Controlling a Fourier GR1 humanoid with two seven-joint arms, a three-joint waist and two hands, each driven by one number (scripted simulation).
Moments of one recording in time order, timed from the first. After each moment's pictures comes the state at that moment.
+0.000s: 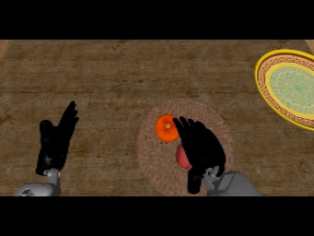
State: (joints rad) left arm -0.05 0.18 -0.09 -1.46 -0.01 0.21 0.23; right arm -0.27 -0.07 0.55 -1.60 0.88 0.49 0.71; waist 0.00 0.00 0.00
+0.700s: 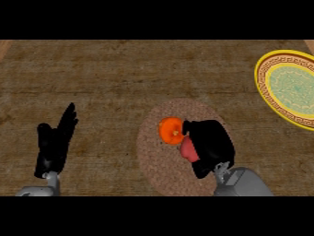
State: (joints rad) left arm -0.02 0.15 -0.06 -1.48 -0.04 0.18 0.23; right arm -0.27 -0.13 0.52 -1.59 1.05 0.39 0.52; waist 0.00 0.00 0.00
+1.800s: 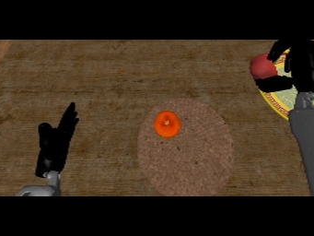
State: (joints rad) left arm -0.03 0.14 -0.05 -1.48 -0.05 0.17 0.23; right arm -0.58 -0.33 -0.09 -1.36 0.95 -0.06 0.31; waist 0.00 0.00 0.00
